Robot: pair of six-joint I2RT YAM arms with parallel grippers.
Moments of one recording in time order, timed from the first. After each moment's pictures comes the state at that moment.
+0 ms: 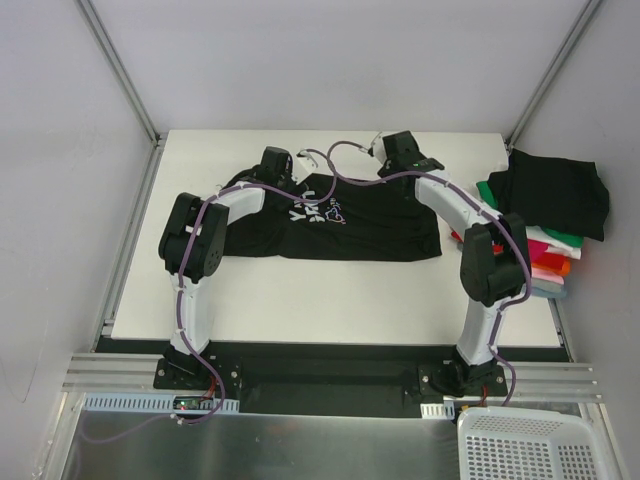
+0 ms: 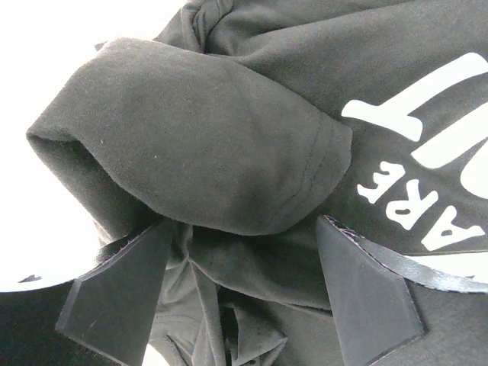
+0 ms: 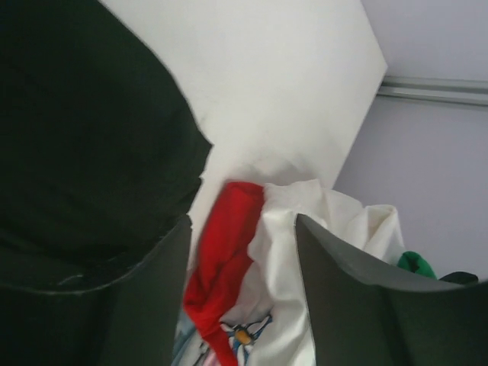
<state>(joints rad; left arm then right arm) -0.37 2.10 1.43 -0.06 -0.09 0.63 0.38 1.91 1.55 -0.47 0.53 -0.63</state>
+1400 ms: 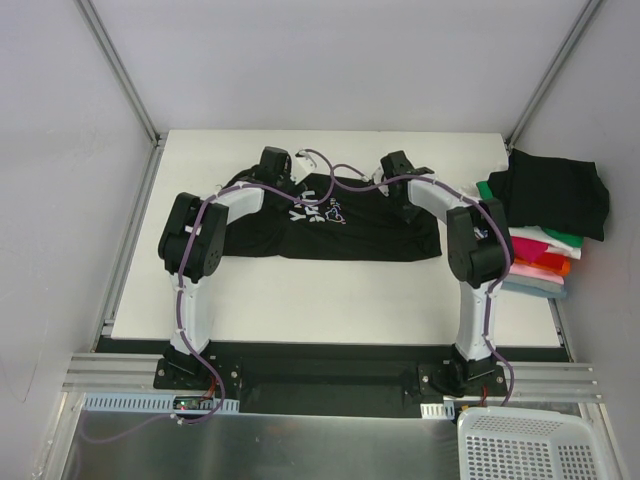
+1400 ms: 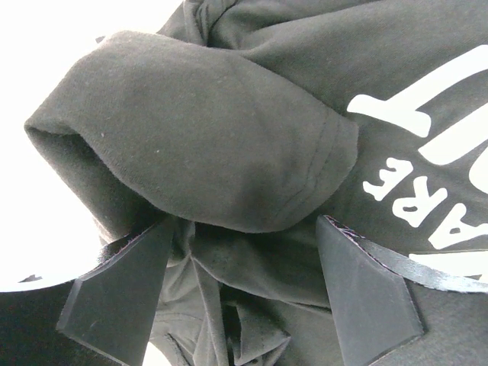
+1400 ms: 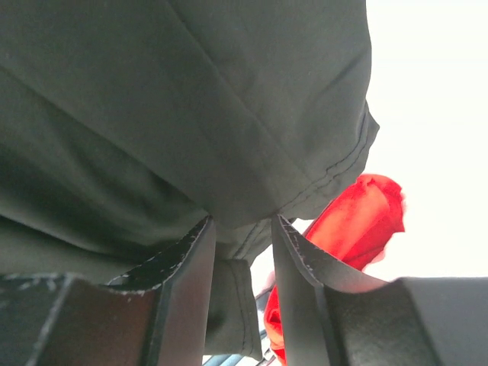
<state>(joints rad) -0.36 2.10 1.43 -0.06 -0.09 0.64 0.36 2.08 1.53 -0.64 0.37 -0.54</state>
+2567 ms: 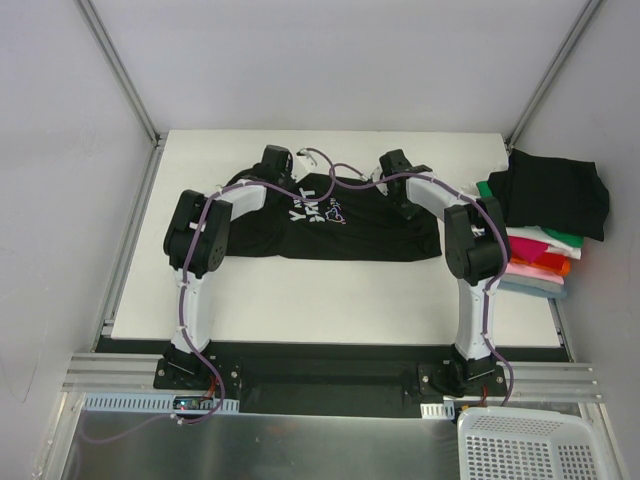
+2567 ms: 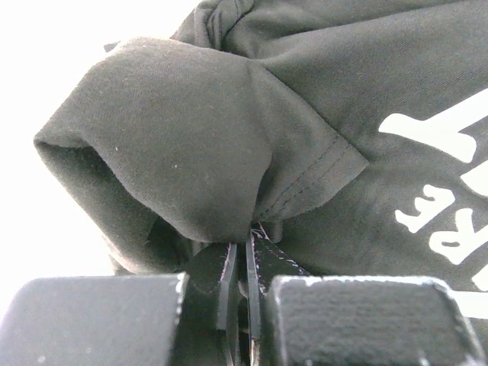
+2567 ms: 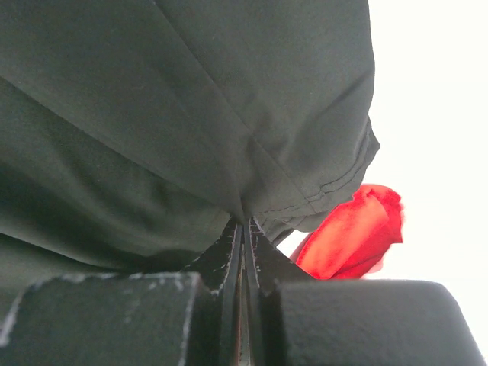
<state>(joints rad) -0.35 2.16 1.49 -0.05 -0.12 0.67 0.36 2.11 1.59 -0.67 0.37 -0.55</state>
